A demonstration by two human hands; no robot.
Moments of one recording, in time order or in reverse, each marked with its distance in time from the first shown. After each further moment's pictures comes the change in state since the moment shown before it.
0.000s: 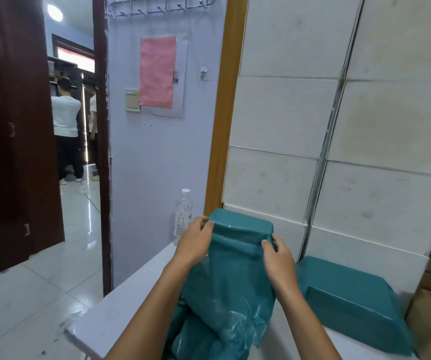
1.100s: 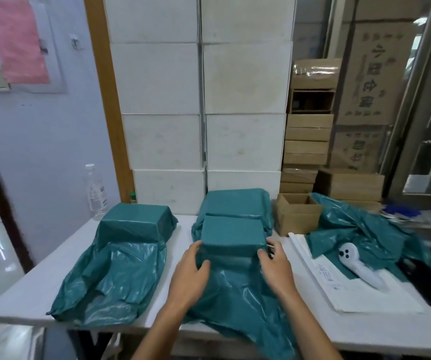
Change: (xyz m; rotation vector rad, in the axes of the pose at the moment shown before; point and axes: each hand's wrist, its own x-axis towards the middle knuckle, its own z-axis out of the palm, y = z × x) left_hand -0.224 -0.028 0.166 0.129 -0.305 0.147; right_hand -0.162 0.148 -0.208 0.005 0.244 0.132
